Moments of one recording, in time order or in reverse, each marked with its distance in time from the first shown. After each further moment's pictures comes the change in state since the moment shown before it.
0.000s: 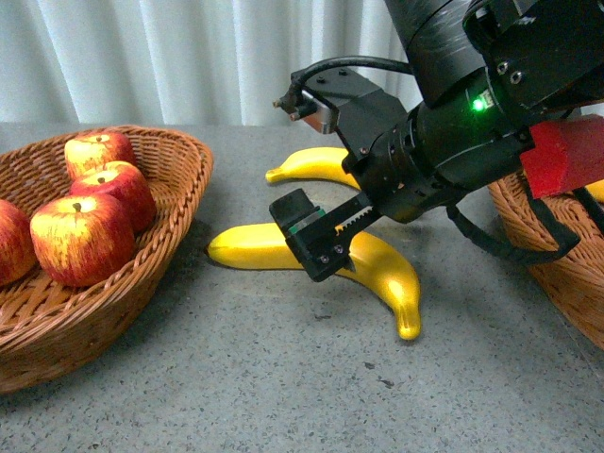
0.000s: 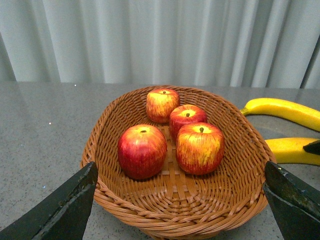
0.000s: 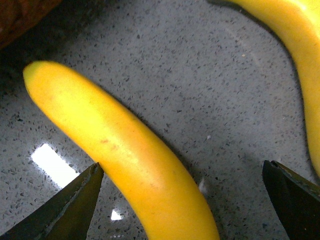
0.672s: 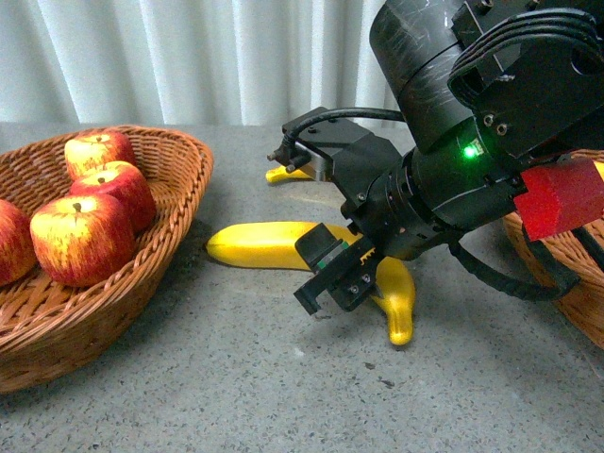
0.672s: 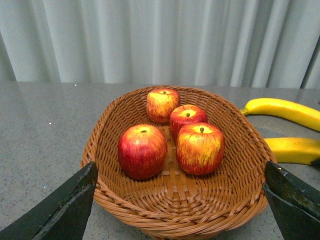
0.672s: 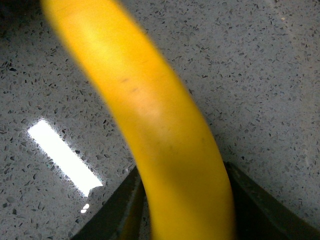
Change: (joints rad) left arm 0.000 0.000 0.000 0.000 0.000 0.000; right arm 0.006 0.019 -0.031 -0.024 -0.006 -0.070
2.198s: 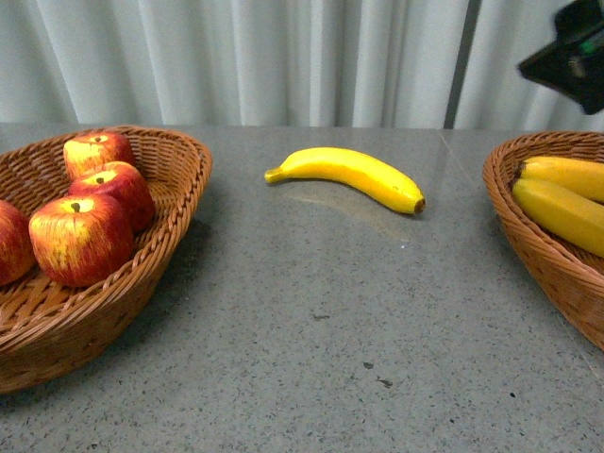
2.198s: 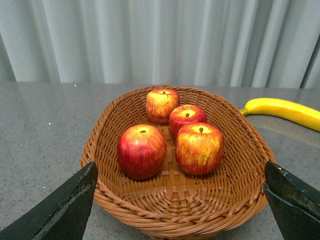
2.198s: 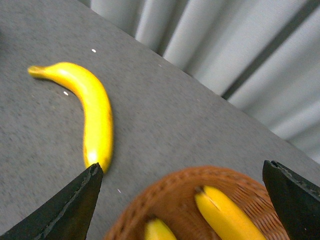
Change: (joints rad) left arm 0.000 0.000 0.000 0.000 0.000 0.000; right arm -0.352 -0.388 -0.136 0.188 -0.042 -0.141
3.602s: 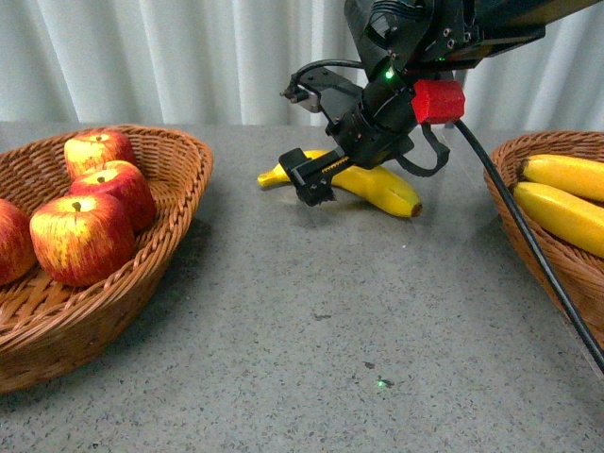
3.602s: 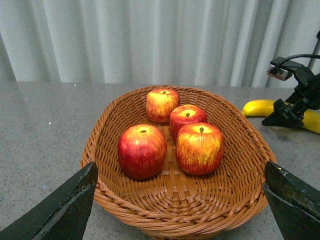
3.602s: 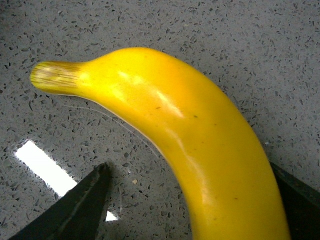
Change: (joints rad) left arm 0.000 0.000 0.000 0.000 0.000 0.000; right arm 0.241 0.901 1.018 -0.556 0.017 0.145
